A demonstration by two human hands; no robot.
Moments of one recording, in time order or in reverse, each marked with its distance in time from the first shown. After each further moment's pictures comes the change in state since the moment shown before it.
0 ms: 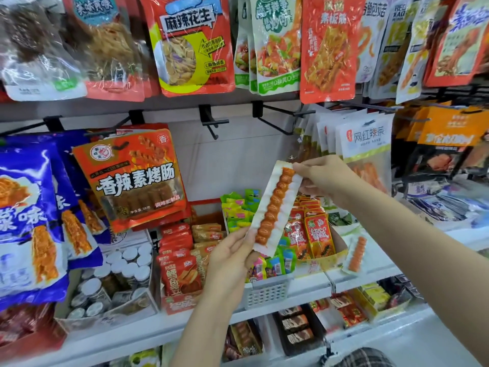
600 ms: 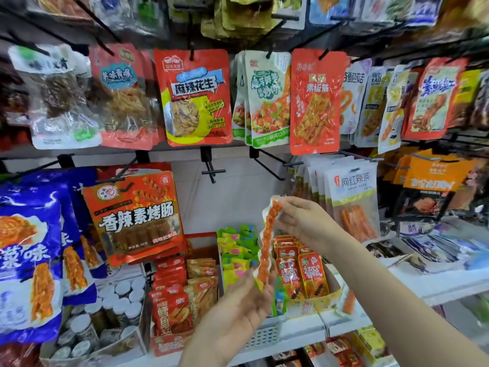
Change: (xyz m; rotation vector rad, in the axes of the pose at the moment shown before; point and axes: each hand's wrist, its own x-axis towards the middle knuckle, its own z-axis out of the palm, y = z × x) left_hand -0.017 0.021 0.023 -0.544 -0.234 -0.416; right_hand -0.001 0.002 0.007 0.424 -0.285 -0.048
